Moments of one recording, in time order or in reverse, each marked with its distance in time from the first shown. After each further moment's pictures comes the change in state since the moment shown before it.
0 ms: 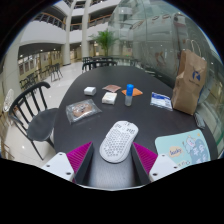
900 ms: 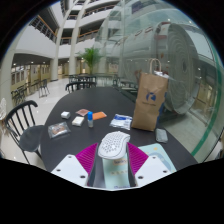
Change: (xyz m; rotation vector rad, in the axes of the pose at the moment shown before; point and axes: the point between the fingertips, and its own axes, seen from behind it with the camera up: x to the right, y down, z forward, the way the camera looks) arm 0.135 -0.057 -0.112 0.193 0.159 0.030
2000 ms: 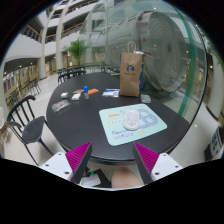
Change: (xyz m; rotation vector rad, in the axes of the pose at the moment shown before) arm 0.001 0.133 -0.133 -0.137 0.083 0.134
